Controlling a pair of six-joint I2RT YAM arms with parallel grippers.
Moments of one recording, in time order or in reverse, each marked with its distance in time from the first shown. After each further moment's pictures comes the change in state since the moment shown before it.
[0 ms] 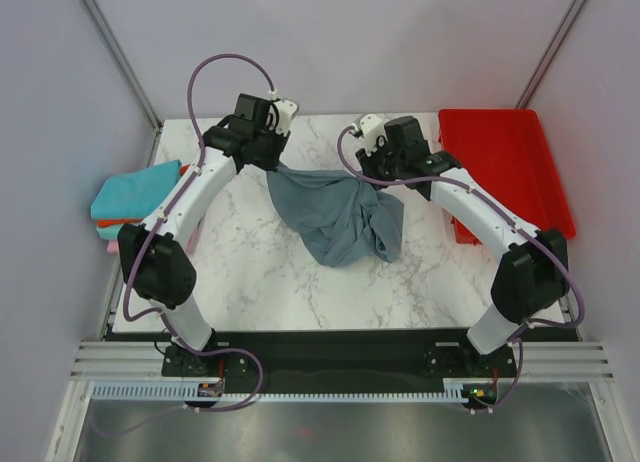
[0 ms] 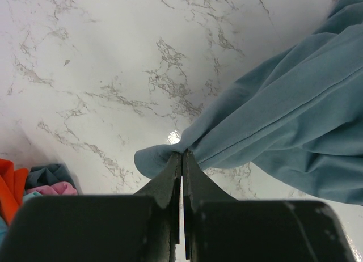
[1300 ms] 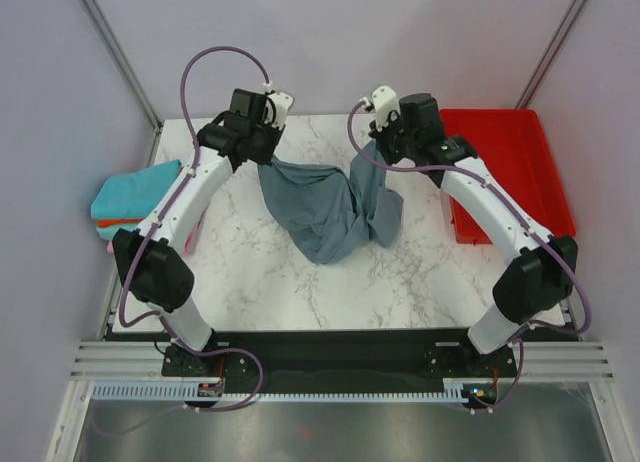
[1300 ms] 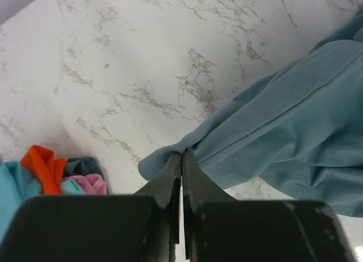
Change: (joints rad) left arm 0.000 -0.025 0.021 -0.001 -0.089 0.022; right arm -0.039 0.001 0.142 -0.016 0.057 -0.051
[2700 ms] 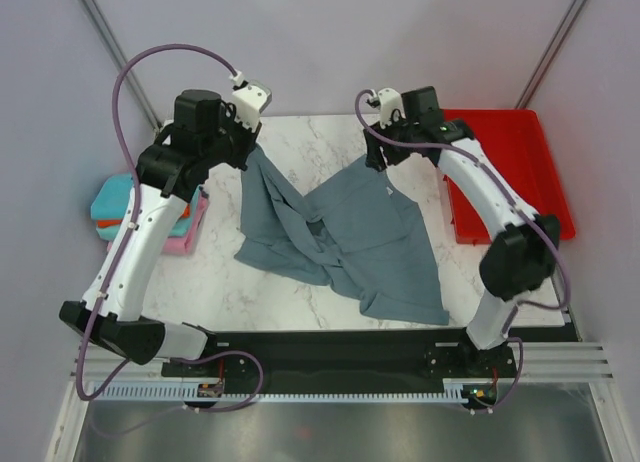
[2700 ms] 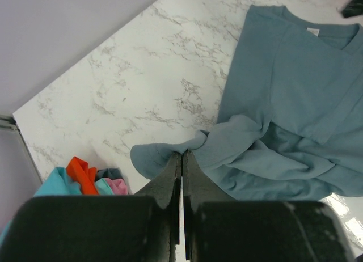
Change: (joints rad) left arm 0.001 -0.344 0.017 -0.081 0.124 0.102; right arm -0.088 0.012 0.093 -0.229 -0.208 0.130
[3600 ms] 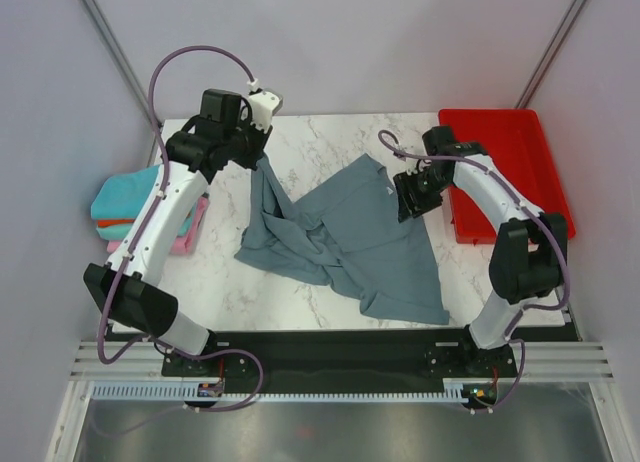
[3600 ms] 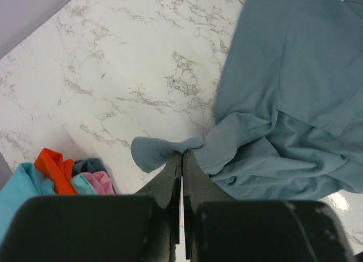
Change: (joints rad) left arm 0.032 0.165 -0.039 0.010 0.018 -0.018; right arm -0.143 0.060 -0.210 -0.248 -0.064 -0.005
